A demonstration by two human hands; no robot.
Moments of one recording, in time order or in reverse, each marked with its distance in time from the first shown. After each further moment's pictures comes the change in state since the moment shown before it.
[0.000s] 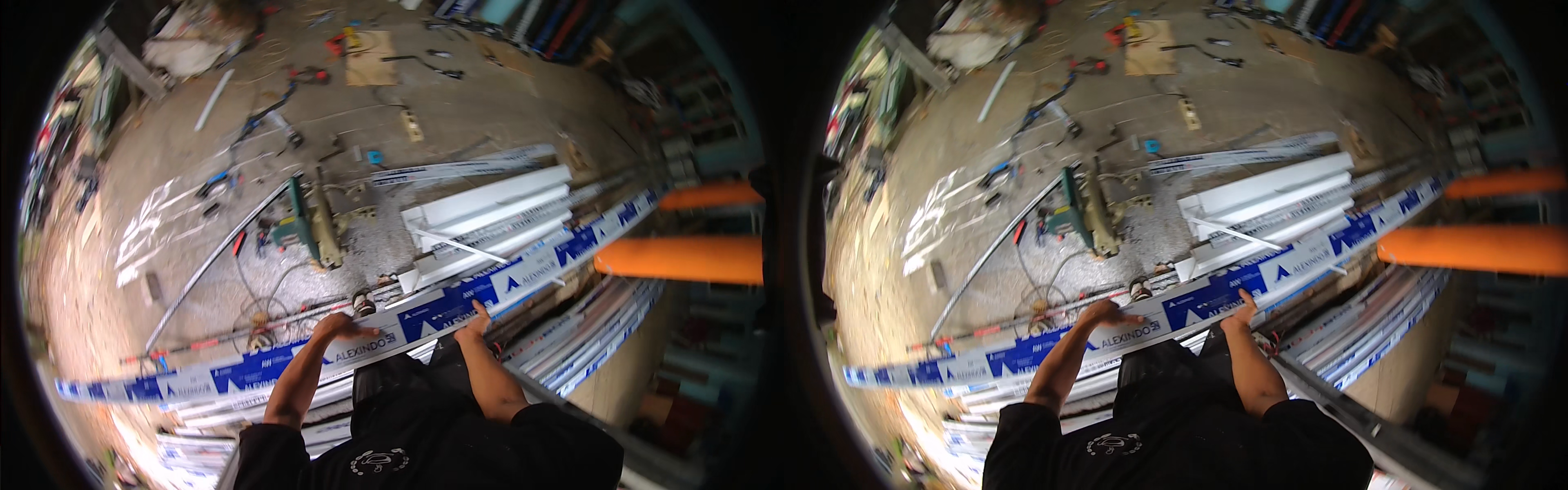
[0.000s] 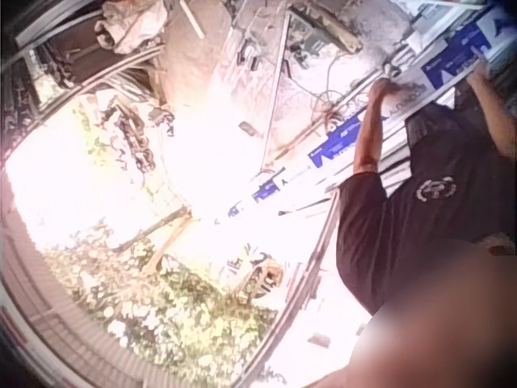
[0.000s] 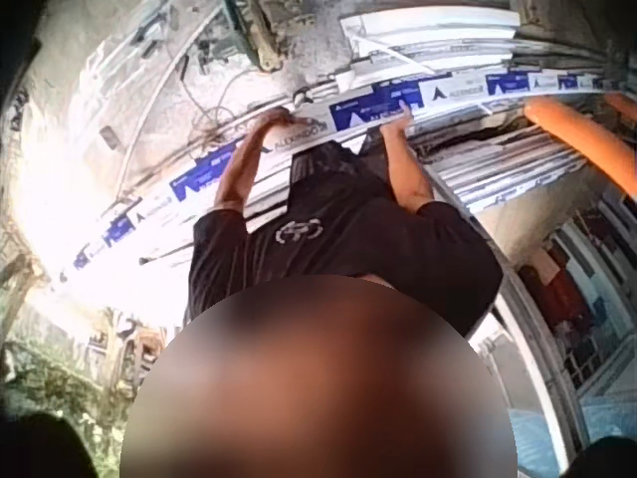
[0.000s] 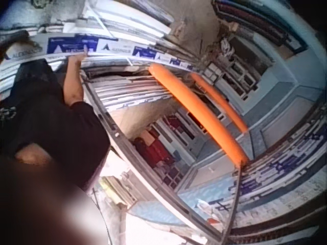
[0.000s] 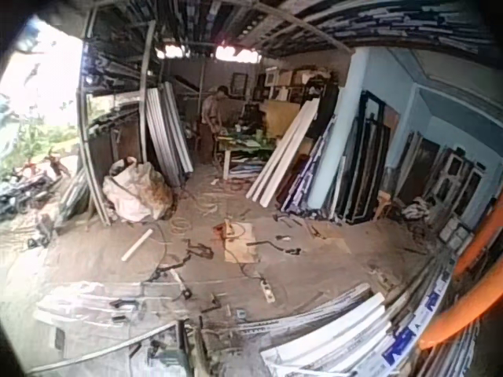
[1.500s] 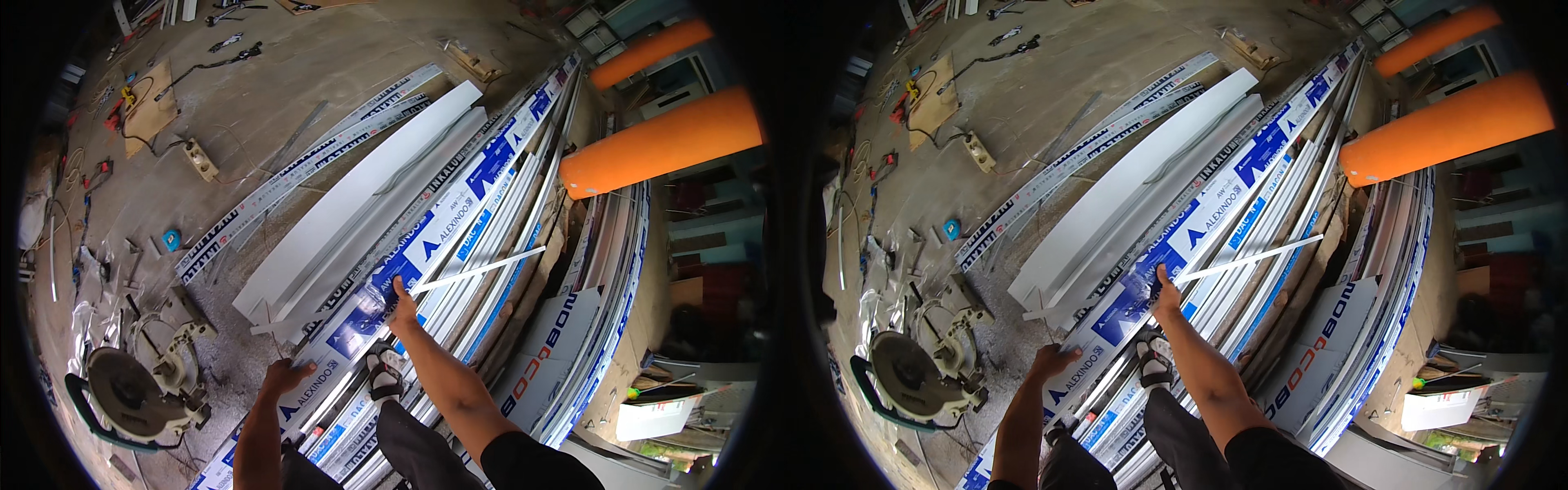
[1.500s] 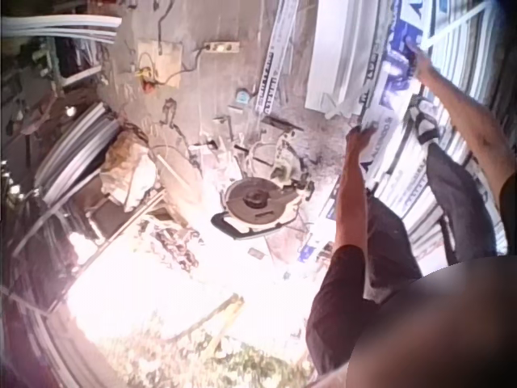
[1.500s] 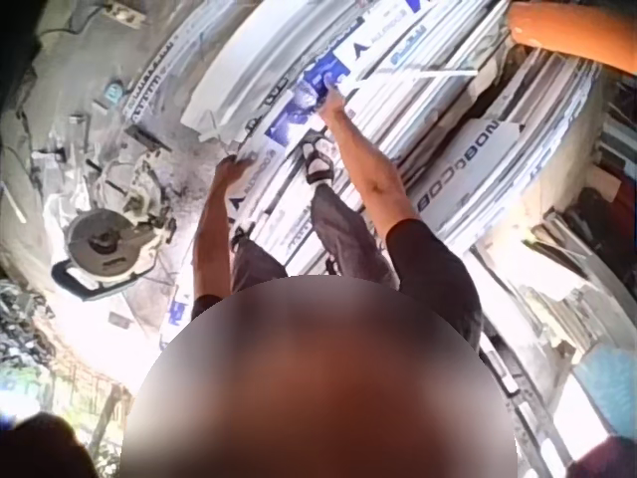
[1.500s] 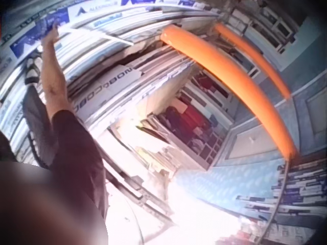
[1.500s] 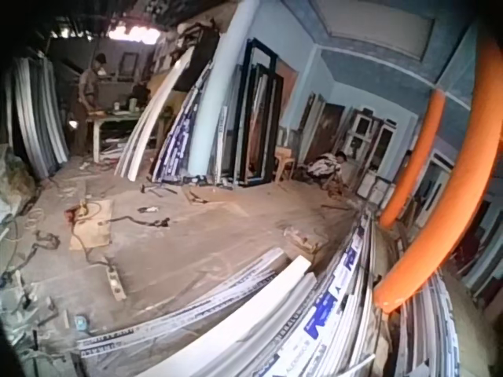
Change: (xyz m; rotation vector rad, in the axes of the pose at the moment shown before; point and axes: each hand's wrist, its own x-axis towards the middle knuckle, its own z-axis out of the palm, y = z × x) left_hand 0.485 0.250 0.017 -0.031 0.220 0.038; right_hand 0.524 -0.135 -0.094 0.155 -0.031 -0.115
